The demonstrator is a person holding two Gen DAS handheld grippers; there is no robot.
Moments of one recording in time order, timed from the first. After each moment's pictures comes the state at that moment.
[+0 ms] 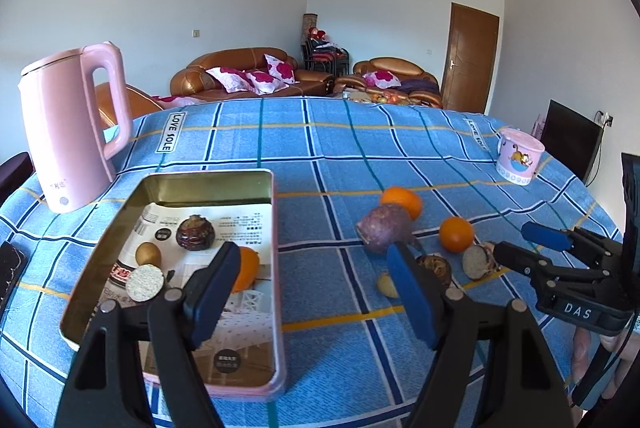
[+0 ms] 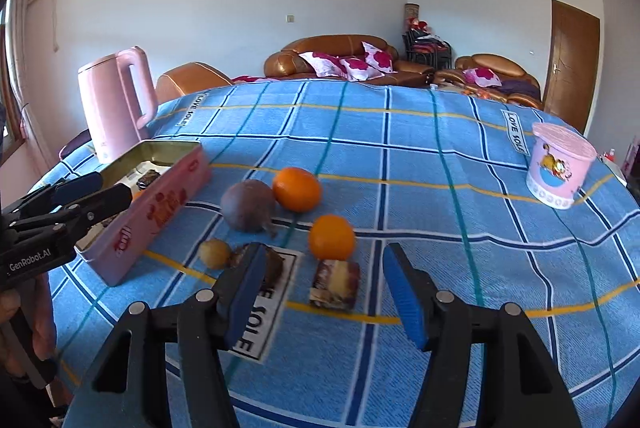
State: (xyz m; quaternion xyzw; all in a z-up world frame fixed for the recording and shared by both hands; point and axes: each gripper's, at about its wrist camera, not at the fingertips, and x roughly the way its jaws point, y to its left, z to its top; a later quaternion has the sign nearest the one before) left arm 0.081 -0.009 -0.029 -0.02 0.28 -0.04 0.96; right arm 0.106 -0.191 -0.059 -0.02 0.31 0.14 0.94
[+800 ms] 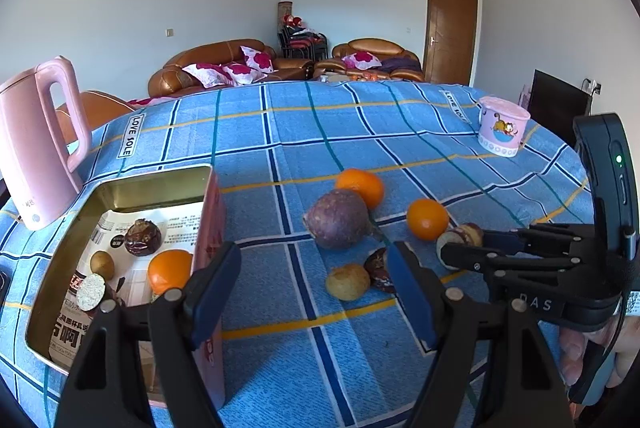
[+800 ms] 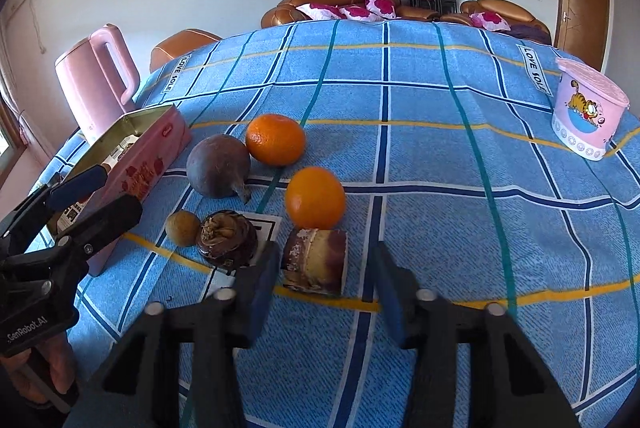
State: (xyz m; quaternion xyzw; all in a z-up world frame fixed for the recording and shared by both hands) left arm 0.097 -0.051 -0.040 0.01 0.30 -0.07 0.95; right arm 0.139 -0.195 -0.086 0.02 0.40 0.17 0.90
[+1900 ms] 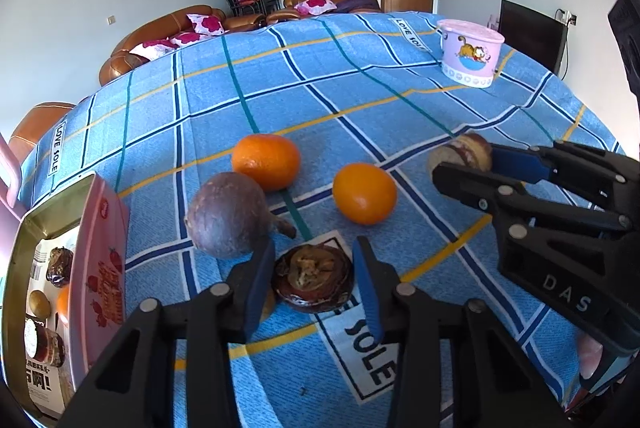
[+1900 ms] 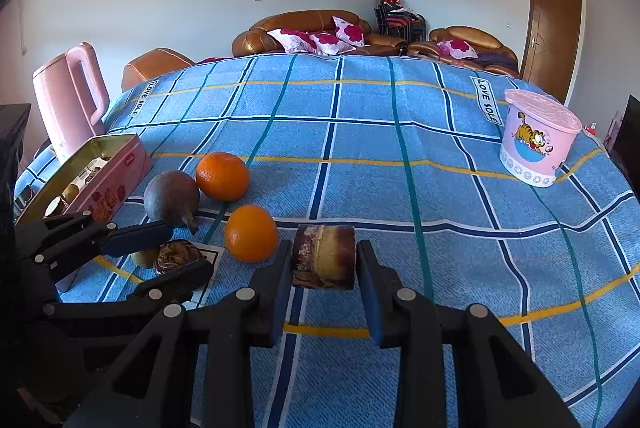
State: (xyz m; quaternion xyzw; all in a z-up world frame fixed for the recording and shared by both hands) left arm 0.139 -0.122 -0.066 0.09 0.39 -0.13 0.91; right arm 0.137 -0.218 -0.067 -0.01 0.35 0.10 0.93
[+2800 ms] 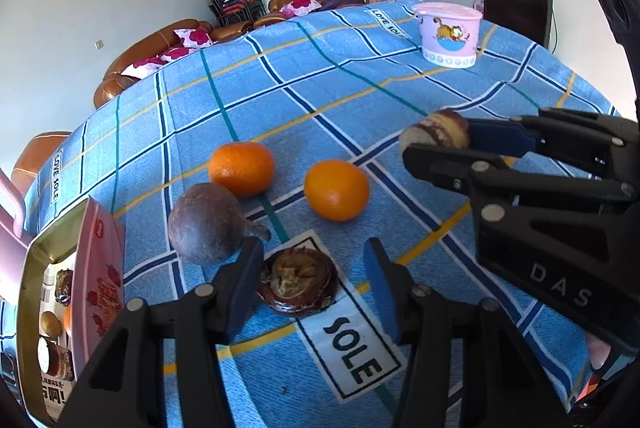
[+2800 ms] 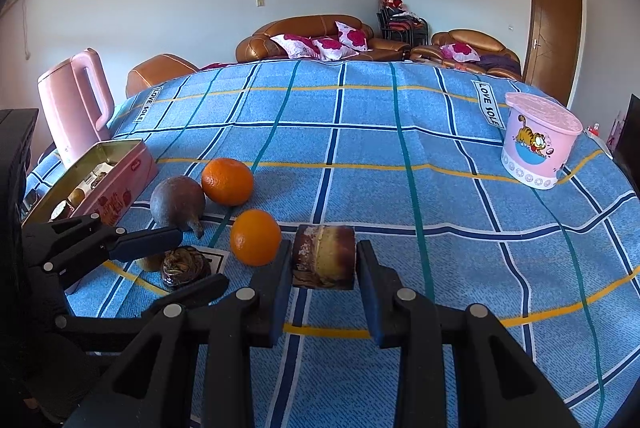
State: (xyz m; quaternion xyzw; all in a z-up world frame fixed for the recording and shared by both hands) left arm 0.131 -0.142 -0.067 0.14 0.38 -0.14 0.90; right arm 0.133 -0.221 -0.063 -0.01 0.34 0.11 0.93
